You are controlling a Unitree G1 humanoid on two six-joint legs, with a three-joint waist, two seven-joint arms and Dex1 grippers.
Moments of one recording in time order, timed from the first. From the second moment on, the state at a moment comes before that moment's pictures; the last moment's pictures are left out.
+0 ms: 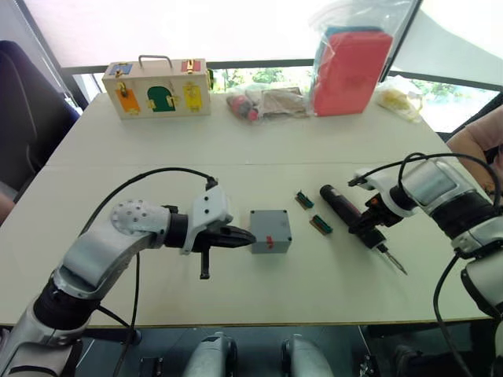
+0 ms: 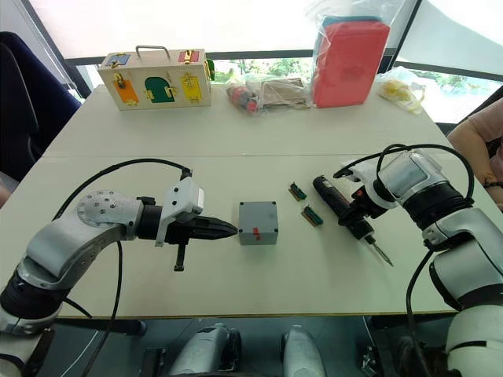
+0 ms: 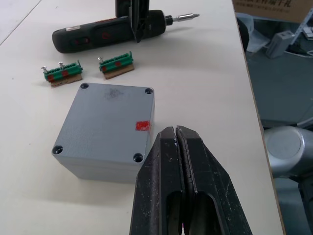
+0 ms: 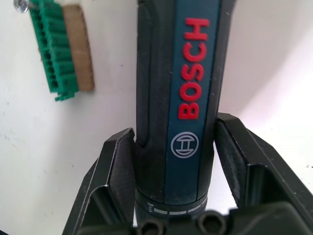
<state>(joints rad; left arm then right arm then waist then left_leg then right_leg) -0.48 0.75 -0.21 -0.51 -0.51 0.76 -0.99 -1.01 -0.93 0.70 0.44 0.09 1.13 1.26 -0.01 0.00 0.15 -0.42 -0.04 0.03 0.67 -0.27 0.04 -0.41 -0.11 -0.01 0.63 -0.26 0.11</state>
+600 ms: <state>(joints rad) -0.48 0.73 -0.17 -0.38 -0.53 0.73 -1.02 -1.04 -0.88 0.16 0.45 0.18 1.41 1.03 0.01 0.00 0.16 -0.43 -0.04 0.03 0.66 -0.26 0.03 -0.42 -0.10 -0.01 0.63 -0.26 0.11</state>
